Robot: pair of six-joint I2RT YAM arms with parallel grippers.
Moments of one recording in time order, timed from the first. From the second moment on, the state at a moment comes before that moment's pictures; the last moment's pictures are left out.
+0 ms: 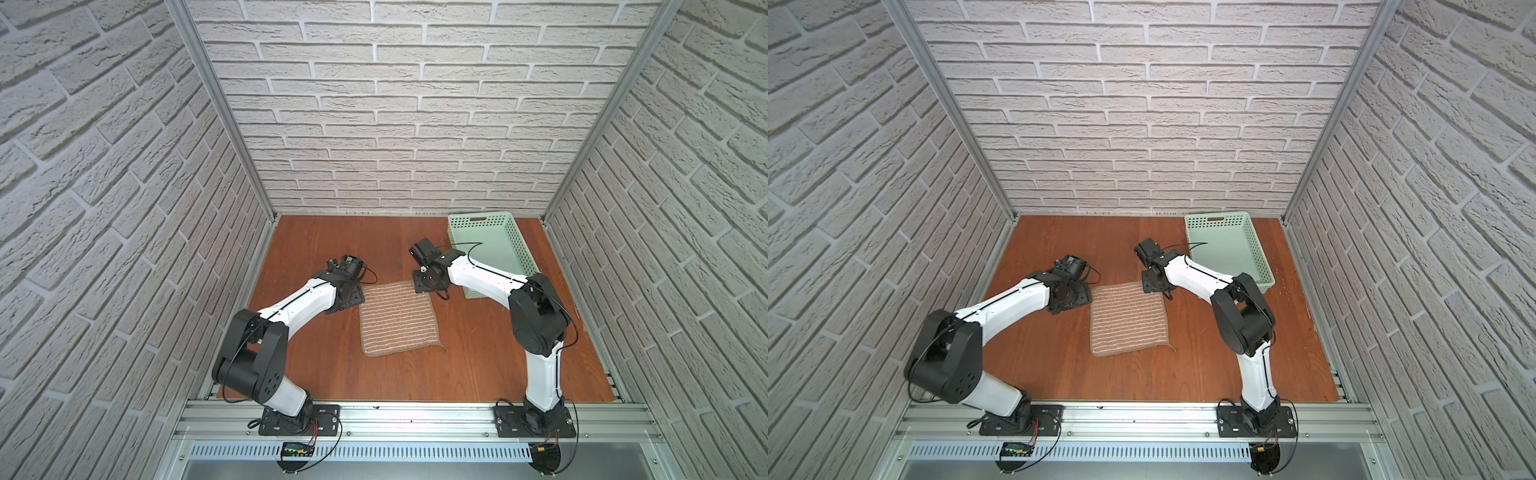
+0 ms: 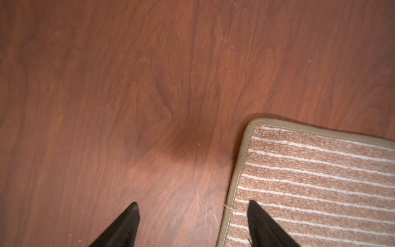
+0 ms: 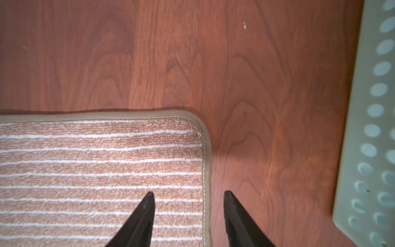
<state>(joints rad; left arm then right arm) -0.35 1.56 0.97 -0.64 -0.20 -0.68 0.66 2.03 1.54 -0.70 0.16 0.49</state>
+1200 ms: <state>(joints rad) -0.33 1.90 1.23 -0.52 -0.01 -0.61 0.52 2.18 1.64 -0.72 0.15 0.47</state>
